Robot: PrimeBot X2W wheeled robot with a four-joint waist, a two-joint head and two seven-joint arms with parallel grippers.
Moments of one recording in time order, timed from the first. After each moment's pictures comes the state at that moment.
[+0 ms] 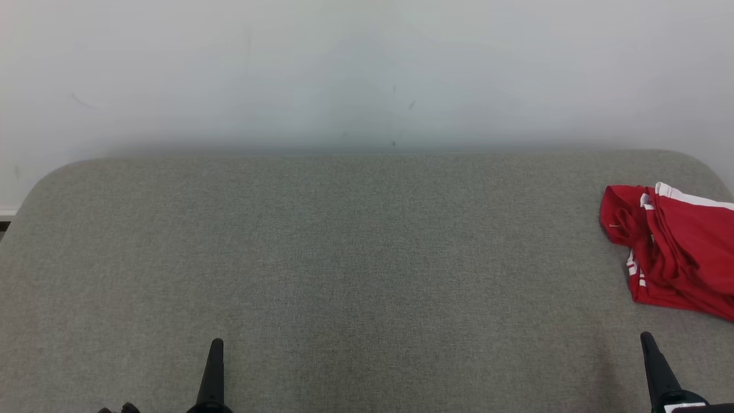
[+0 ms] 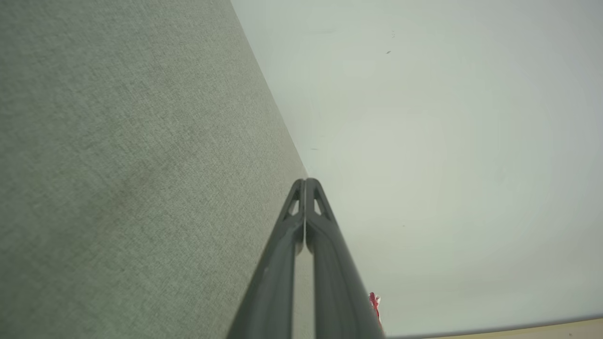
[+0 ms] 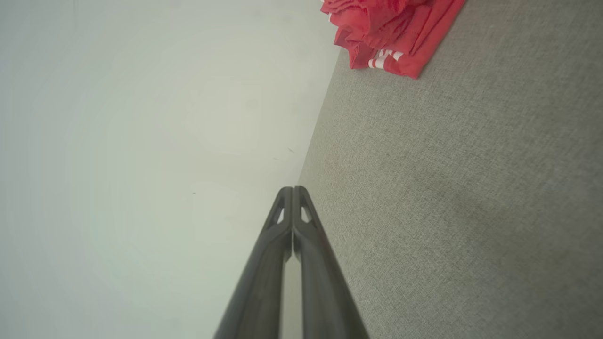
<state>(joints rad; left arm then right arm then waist) 0.00 0.05 -0.11 0.17 -1.30 -0.11 -0.11 0.08 -0.11 -0.18 0.12 1.38 0.13 0.10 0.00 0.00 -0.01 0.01</state>
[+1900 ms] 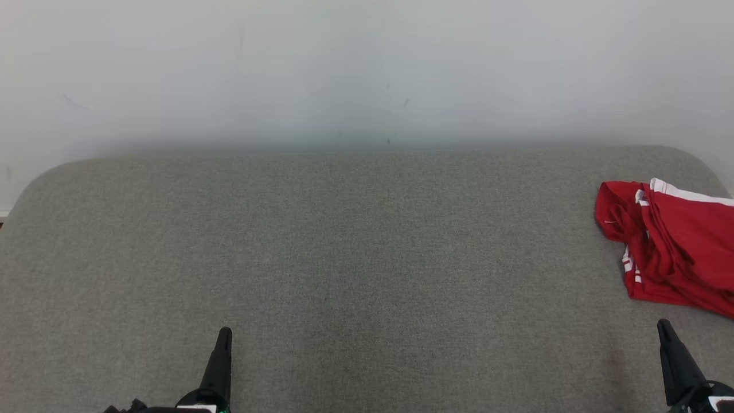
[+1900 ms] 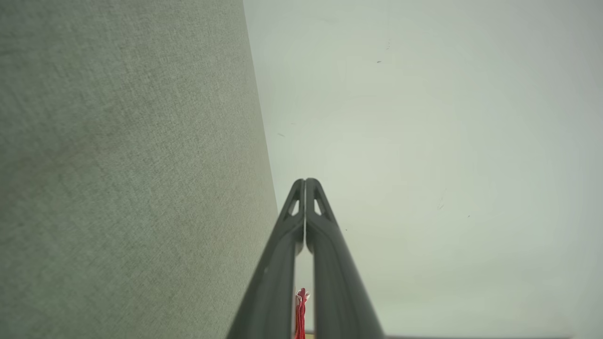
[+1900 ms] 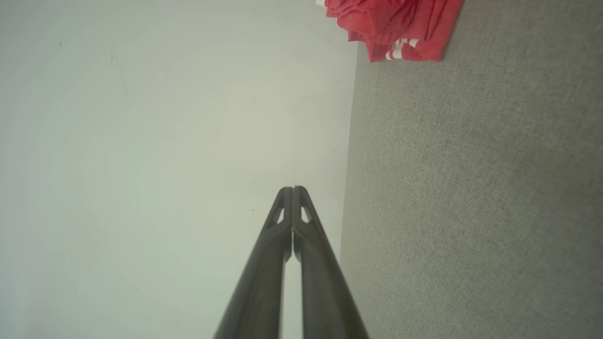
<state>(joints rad) -0.03 0.05 -0.13 0.16 -1.63 -0.13 -0.06 0.06 -0.10 -0.27 0.11 1.69 0.13 0.23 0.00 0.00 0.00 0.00</state>
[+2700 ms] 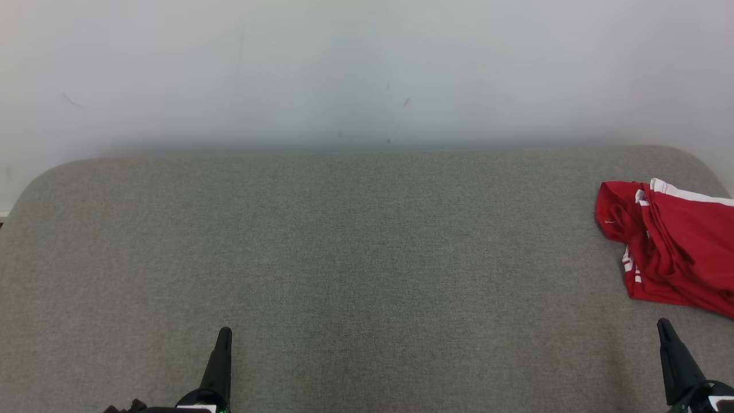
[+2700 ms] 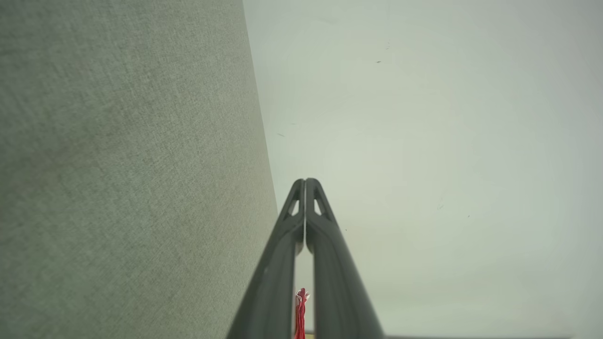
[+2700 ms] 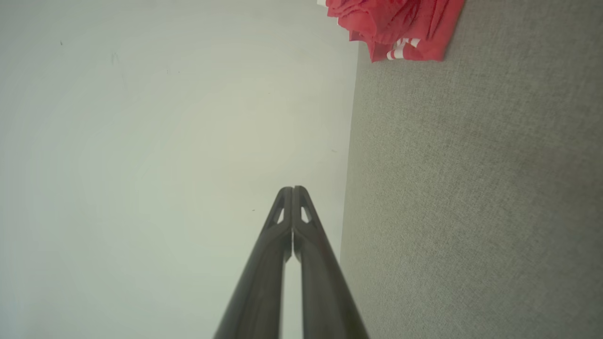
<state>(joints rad) -0.03 0.05 -0.13 0.16 -1.63 -0.13 -0.06 0.06 -0.10 -0.28 0.11 1.68 0.13 0.24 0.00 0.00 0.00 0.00</state>
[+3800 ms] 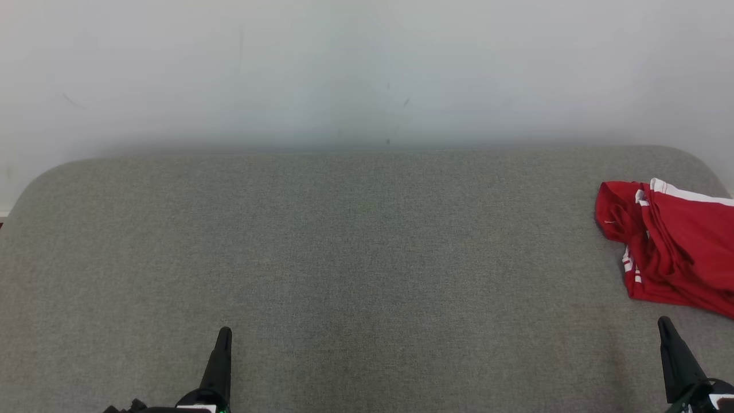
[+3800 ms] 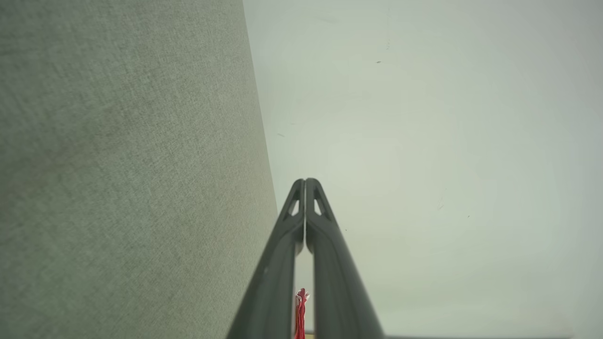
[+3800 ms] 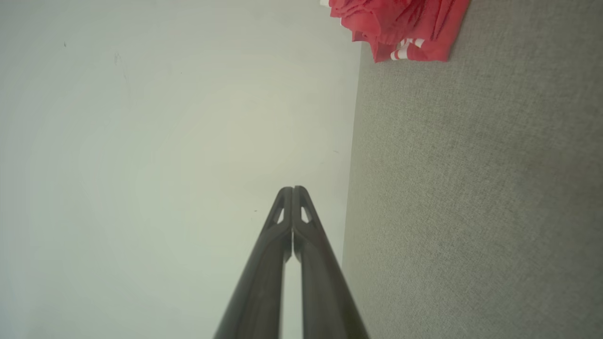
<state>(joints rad) -0.03 0.05 -0.13 0.16 -1.63 -0.13 -0.06 0.05 -0.09 -0.30 0.11 1.67 0.13 0.25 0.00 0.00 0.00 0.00</state>
